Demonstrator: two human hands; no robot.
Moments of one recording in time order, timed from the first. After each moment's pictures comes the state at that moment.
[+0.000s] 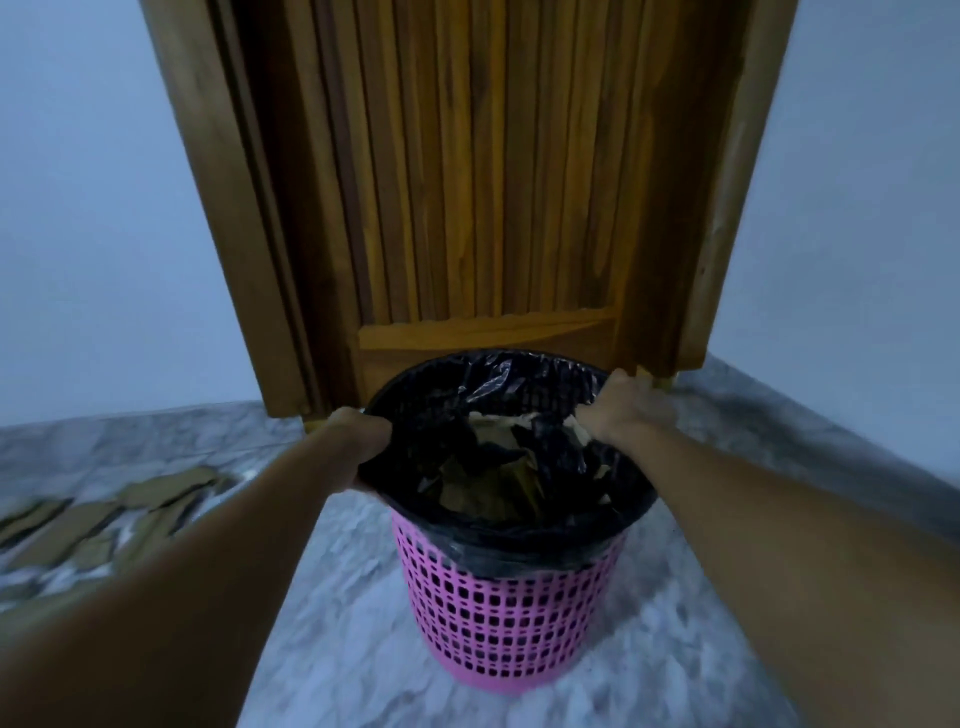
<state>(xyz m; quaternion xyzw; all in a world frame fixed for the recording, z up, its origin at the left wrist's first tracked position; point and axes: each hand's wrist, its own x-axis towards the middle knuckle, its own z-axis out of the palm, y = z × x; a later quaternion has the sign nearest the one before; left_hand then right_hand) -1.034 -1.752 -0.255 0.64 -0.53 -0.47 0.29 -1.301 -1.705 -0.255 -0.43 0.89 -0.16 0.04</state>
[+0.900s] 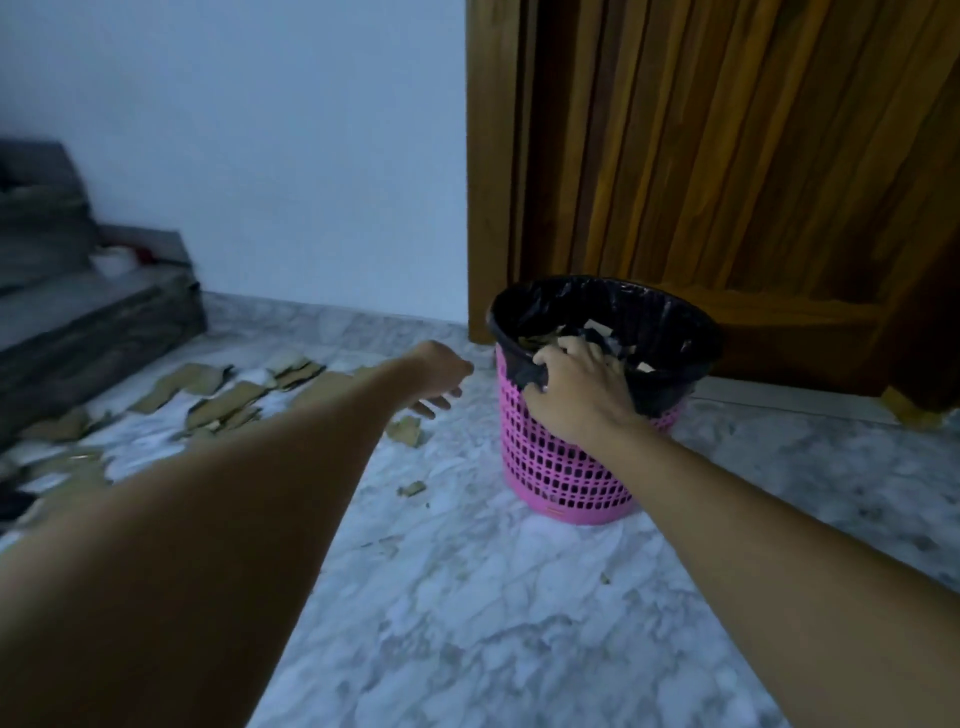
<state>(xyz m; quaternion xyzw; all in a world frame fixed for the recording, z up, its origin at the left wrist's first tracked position) -0.869 -1.745 -0.251 0.70 -0.54 -0.38 0.26 -1.048 -1.738 -0.271 -0.78 0.61 -0.18 0.00</state>
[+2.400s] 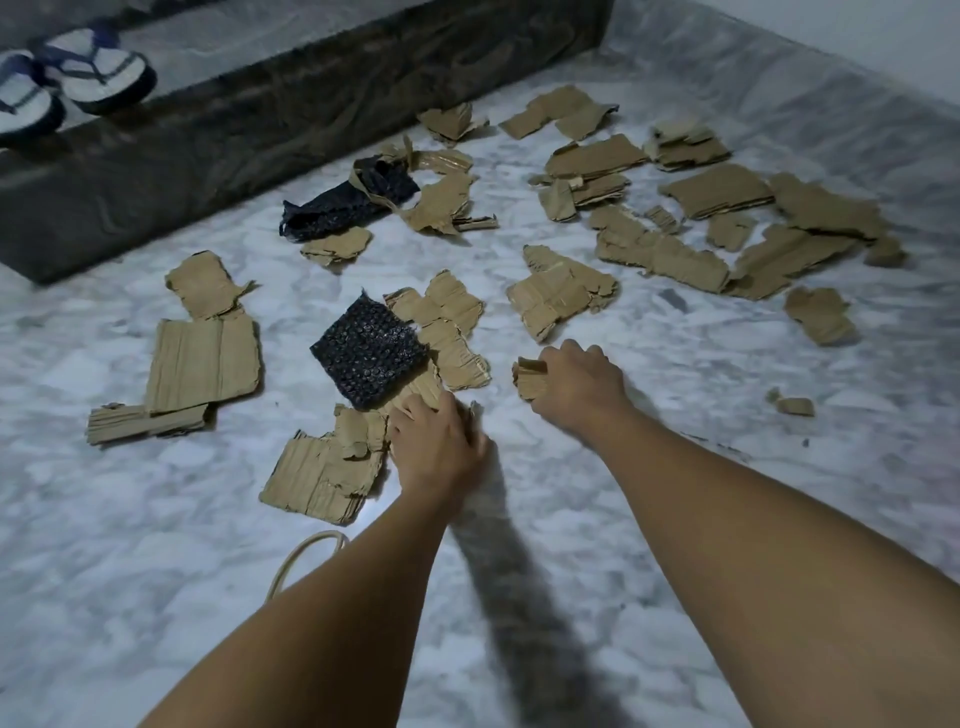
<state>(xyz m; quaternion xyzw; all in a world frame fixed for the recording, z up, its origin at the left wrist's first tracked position) -0.620 -1.544 -0.555 0.97 -0.25 -0.07 0.05 -0.675 -1.713 -0.523 -0.93 0.32 0.12 0.12</state>
